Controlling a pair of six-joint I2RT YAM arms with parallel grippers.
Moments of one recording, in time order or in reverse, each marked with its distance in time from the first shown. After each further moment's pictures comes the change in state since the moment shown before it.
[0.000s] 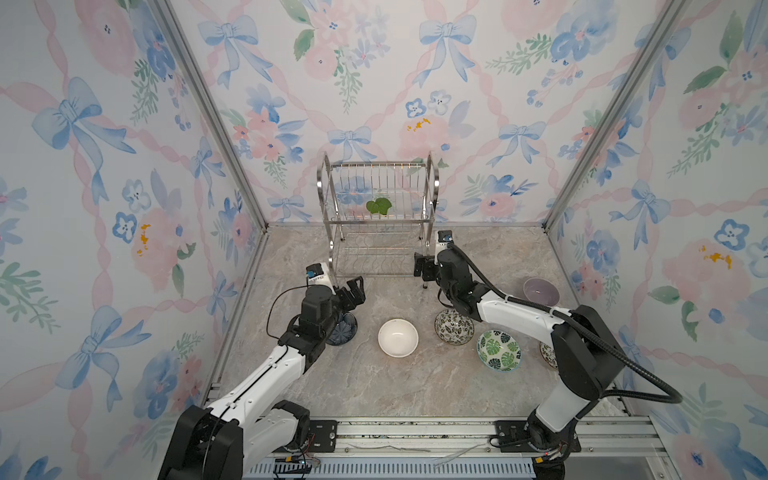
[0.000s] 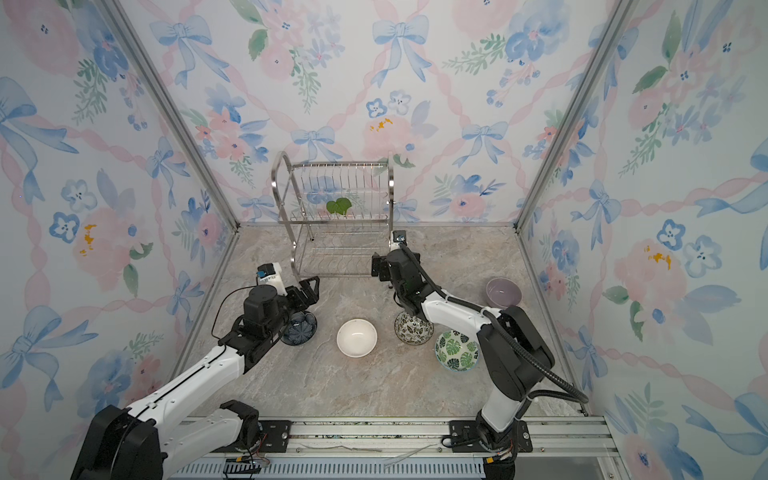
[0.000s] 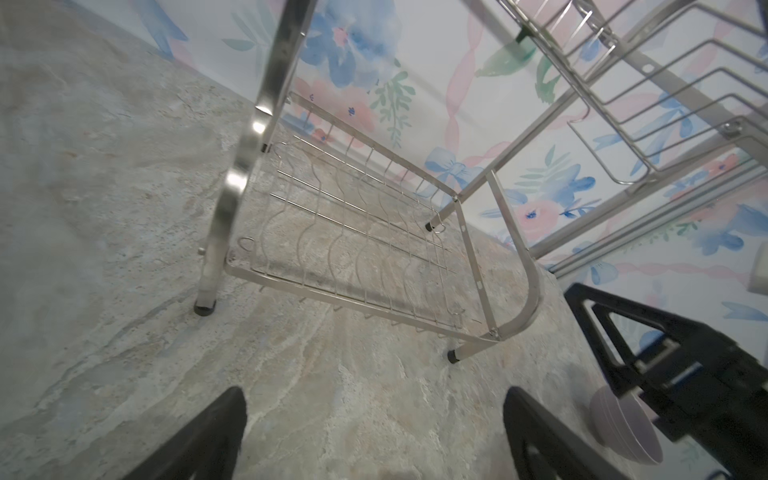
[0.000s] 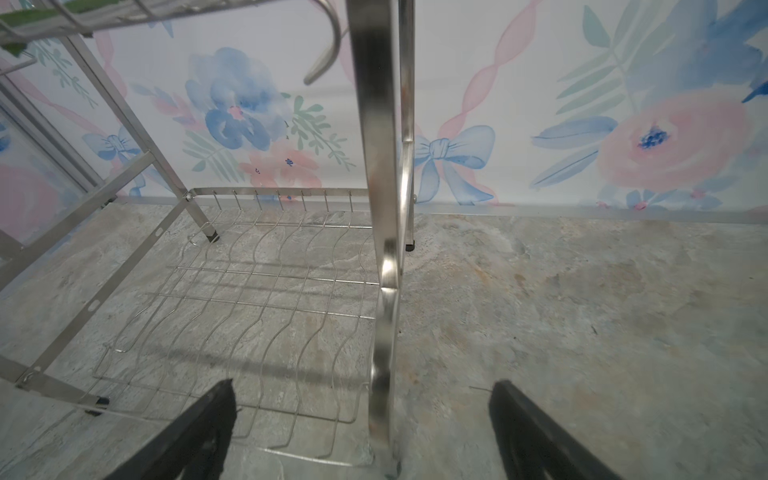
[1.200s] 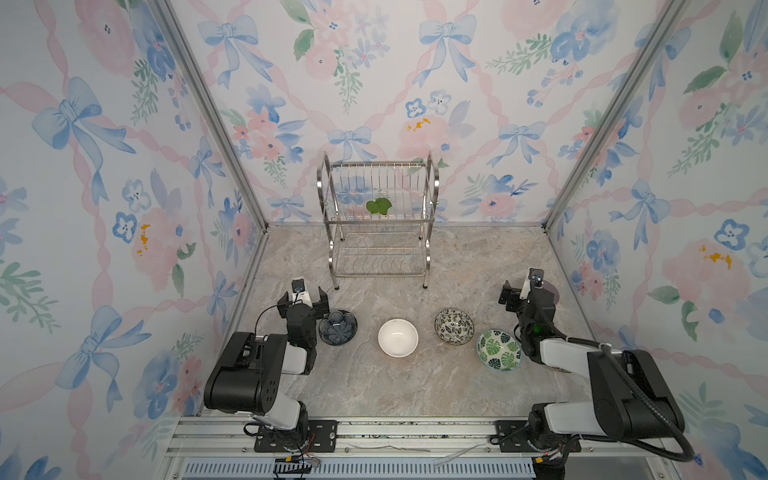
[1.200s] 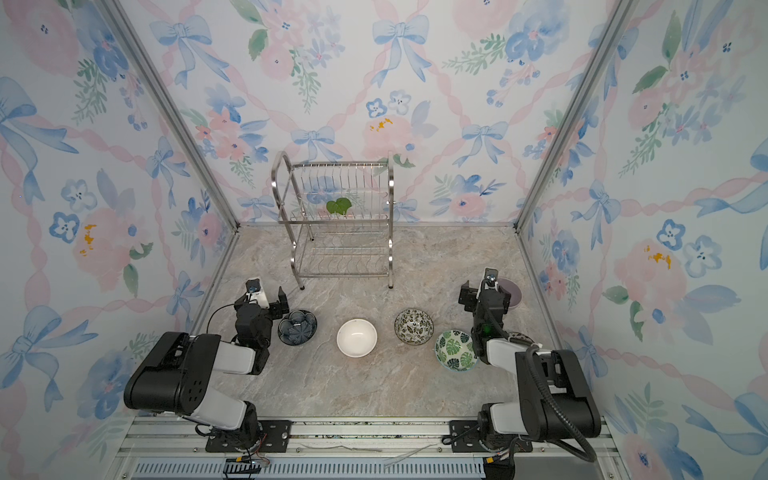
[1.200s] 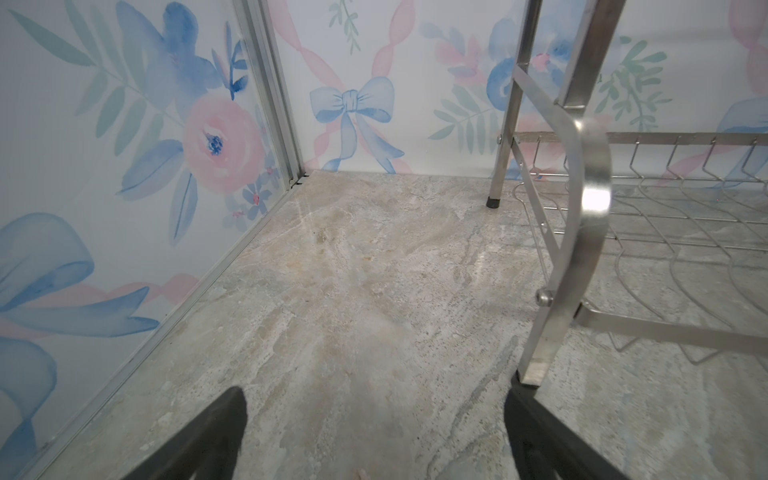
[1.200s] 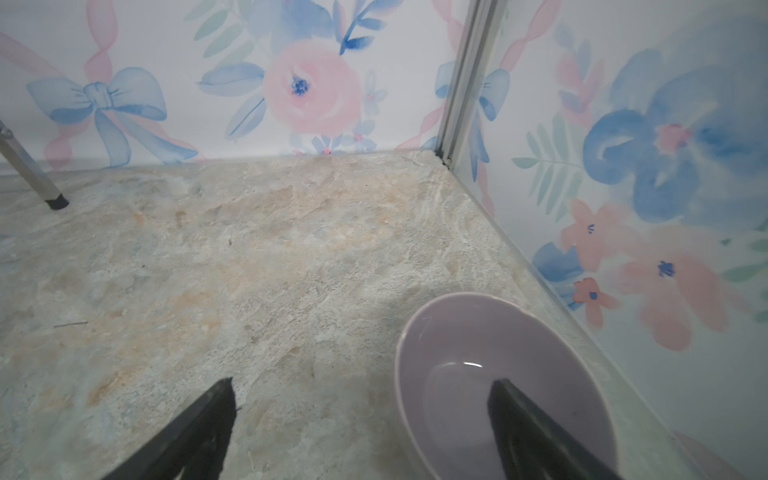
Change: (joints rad) left arm 0.310 0.438 -0.292 0.849 -0.267 0.641; right arm -0.590 -0.420 -0.756 0.424 -0.064 -0.238
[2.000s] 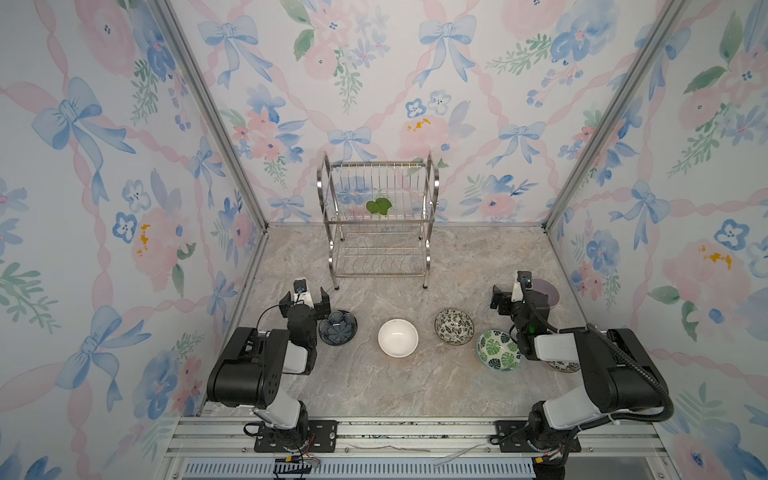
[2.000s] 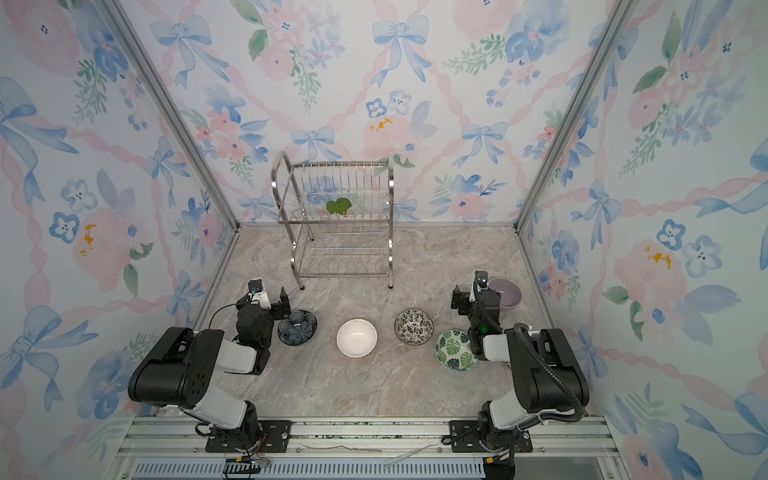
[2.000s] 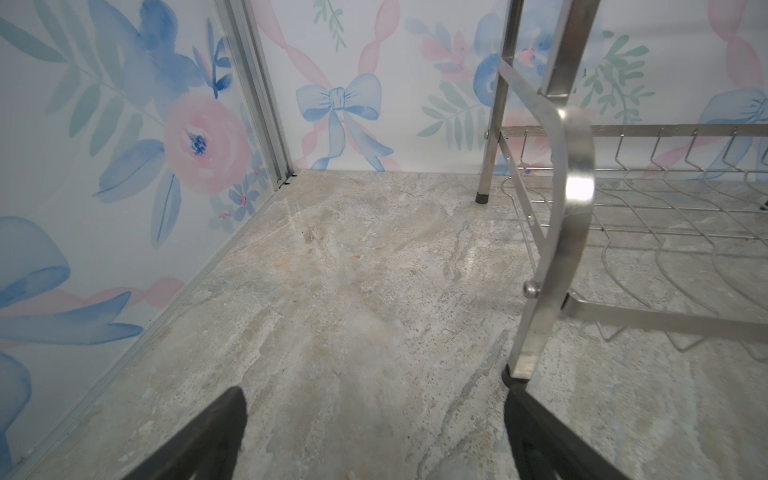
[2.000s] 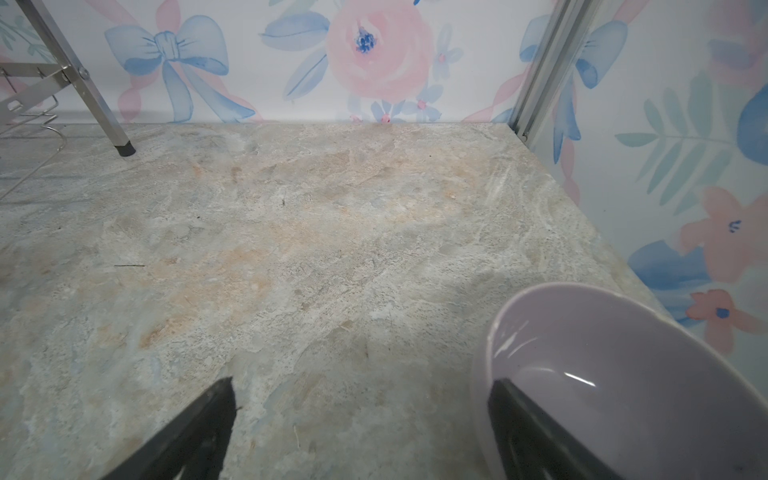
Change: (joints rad) left arm 0.013 0.063 -0.005 0.075 0.068 0.011; right arm -0.008 0.217 0.000 0.149 -0.210 -0.039
